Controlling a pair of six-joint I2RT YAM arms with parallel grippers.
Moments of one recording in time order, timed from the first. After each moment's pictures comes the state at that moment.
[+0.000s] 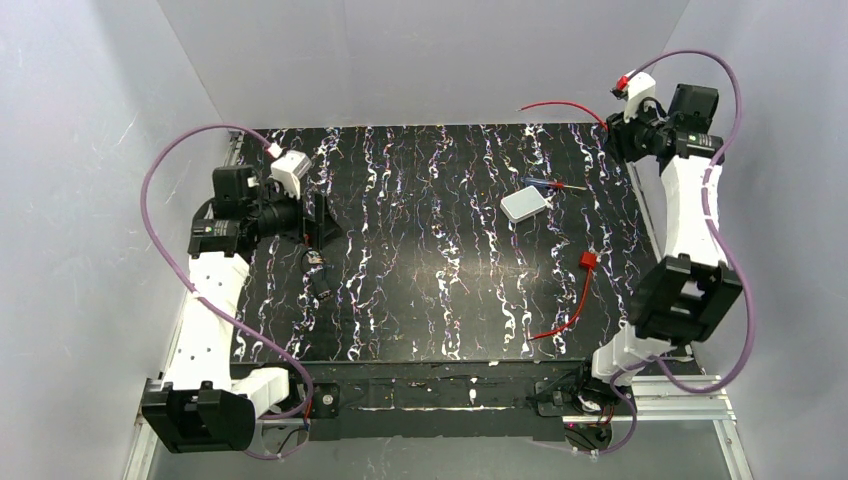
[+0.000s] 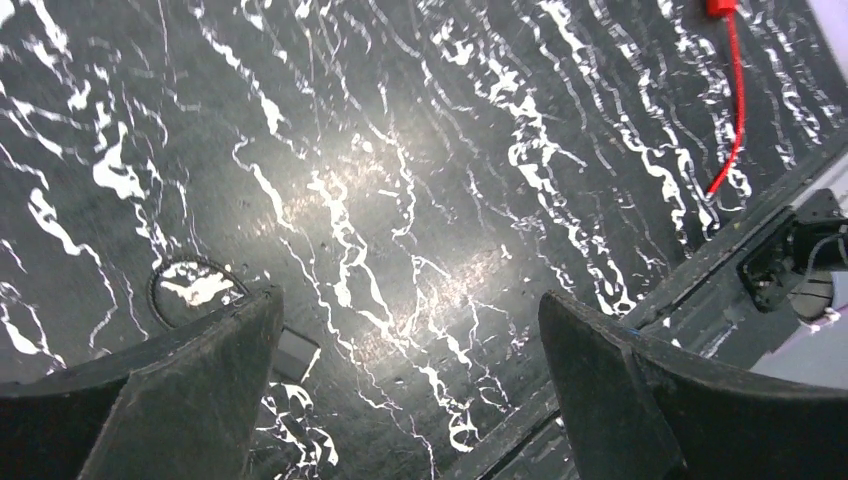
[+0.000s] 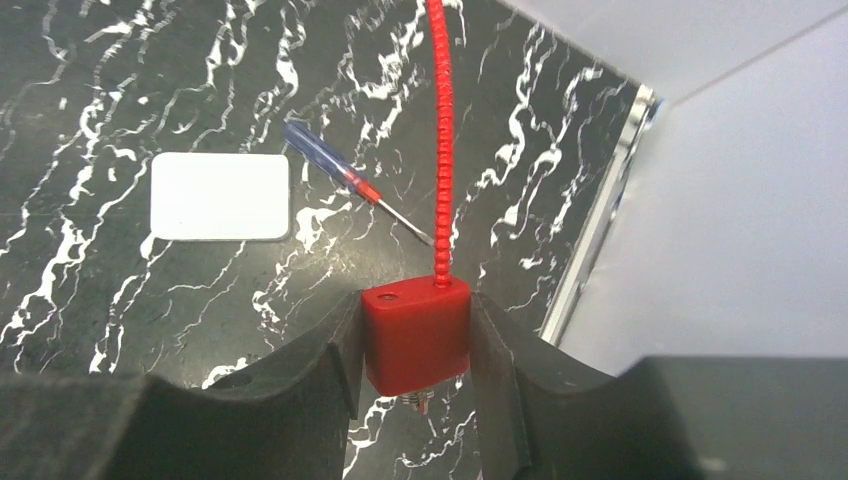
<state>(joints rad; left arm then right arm) 0.02 1.11 1.15 -0.81 0.65 0.16 -0.24 1.68 1.72 -0.67 -0.50 -0.60</state>
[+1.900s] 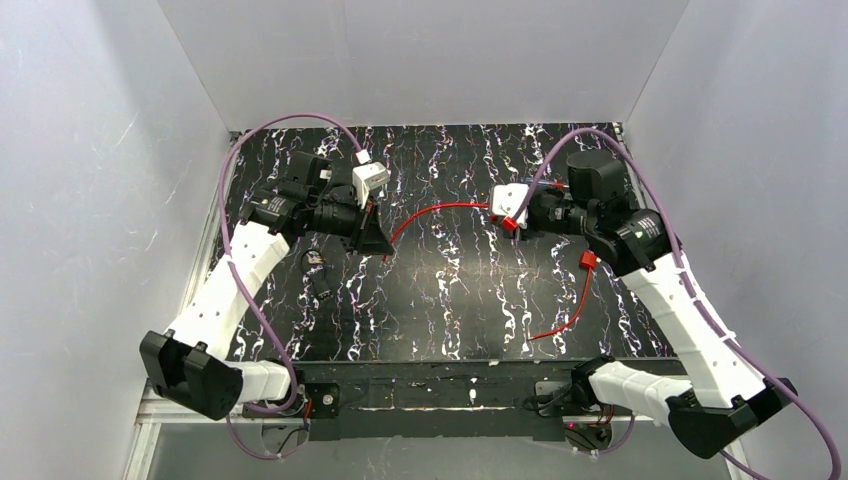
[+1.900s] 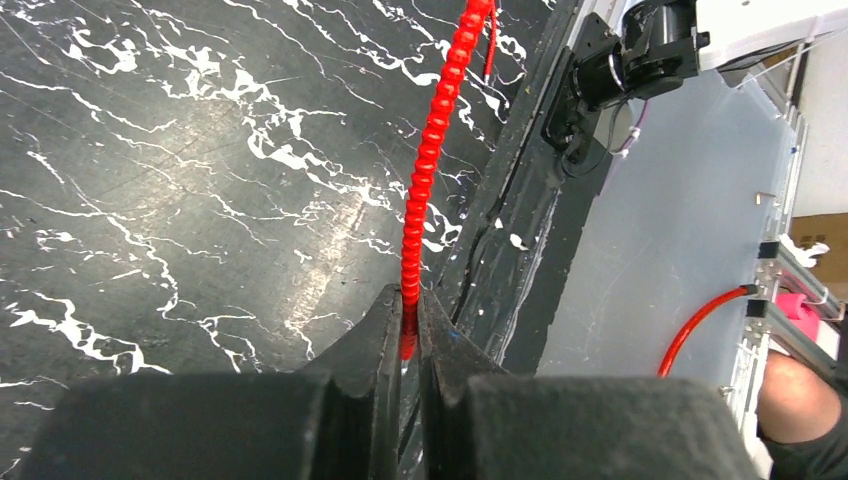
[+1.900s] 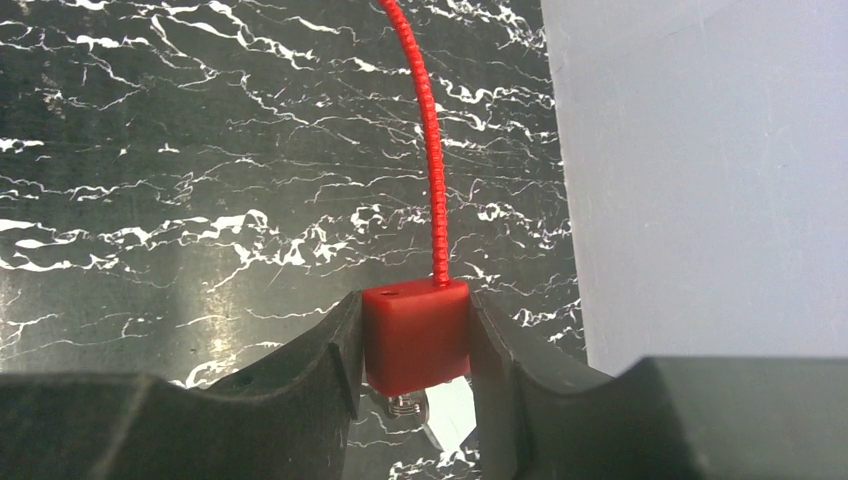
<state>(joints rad) -0.37 1.29 1.31 -0.90 0.85 0.17 0.52 1.09 1.36 -0.76 -0.58 -0.97</state>
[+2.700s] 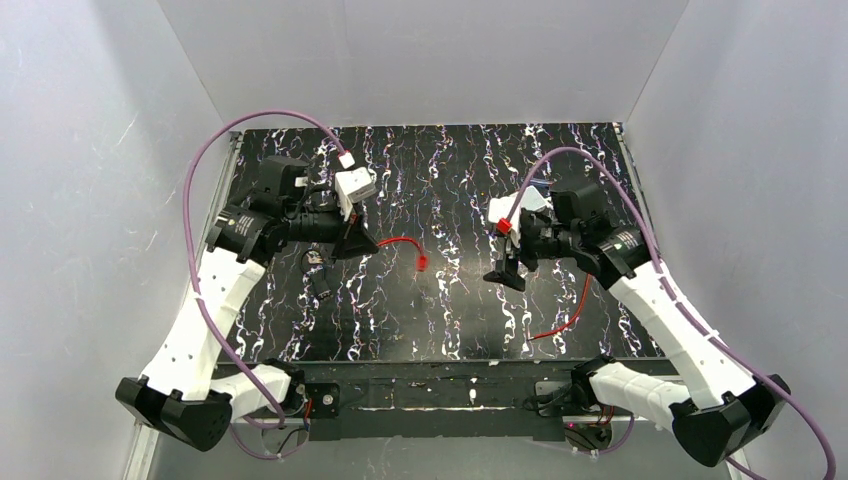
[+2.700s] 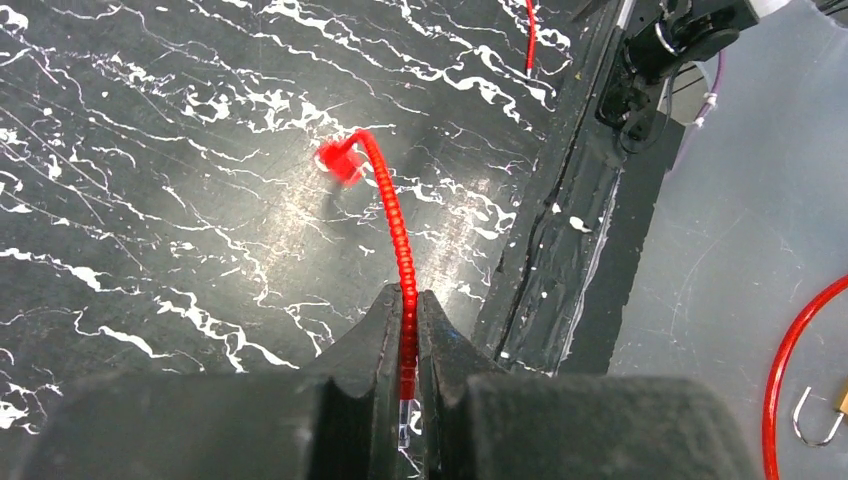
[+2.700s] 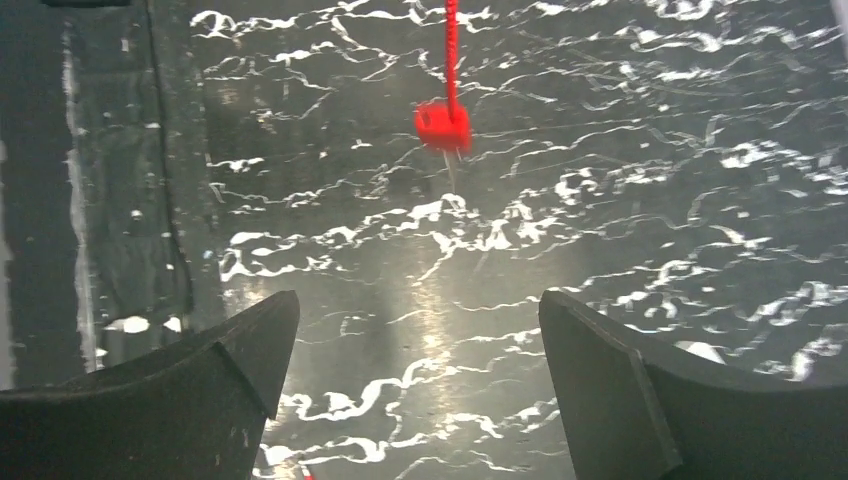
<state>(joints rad) -0.37 1.13 1.37 -1.01 0.78 0.36 0.53 1.04 1.10 -0.75 -0.70 -0.65</state>
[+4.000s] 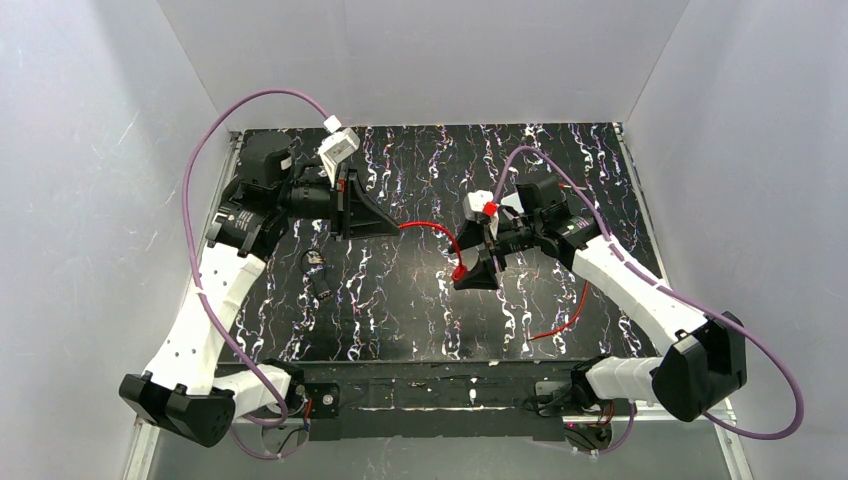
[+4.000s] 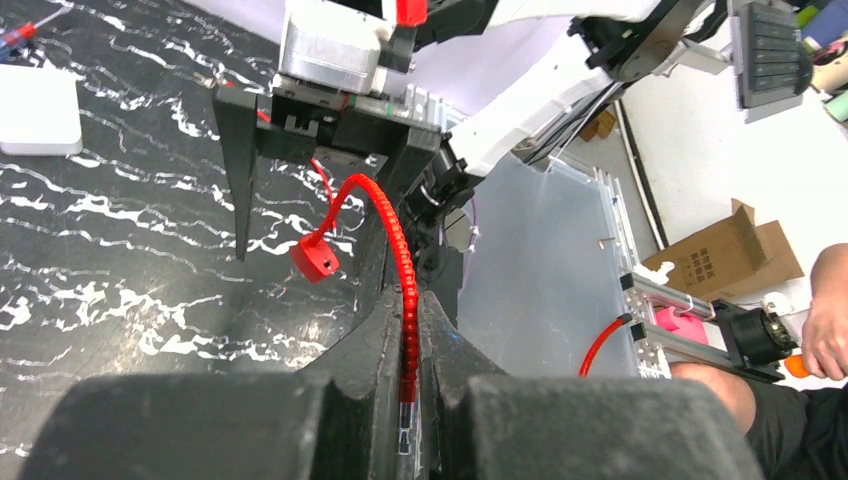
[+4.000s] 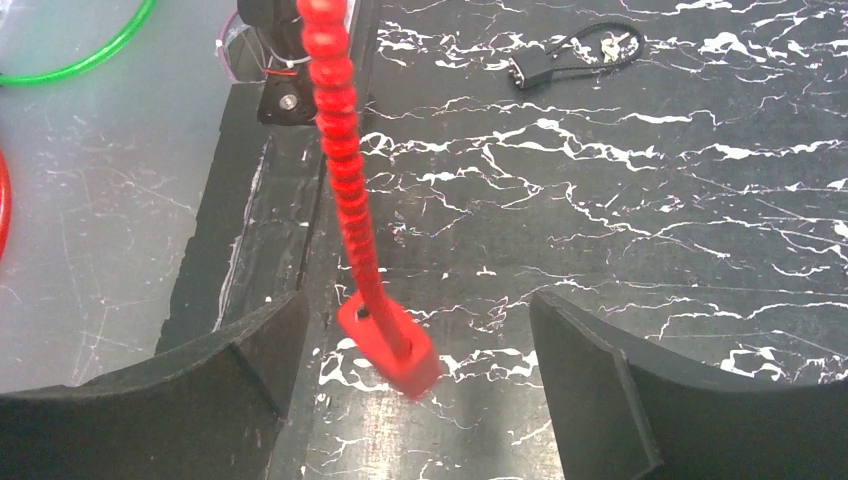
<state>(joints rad) -0.34 1.16 1.38 -0.58 1.21 -0.15 0.54 1.26 1.05 -0.47 -1.10 -0.52</state>
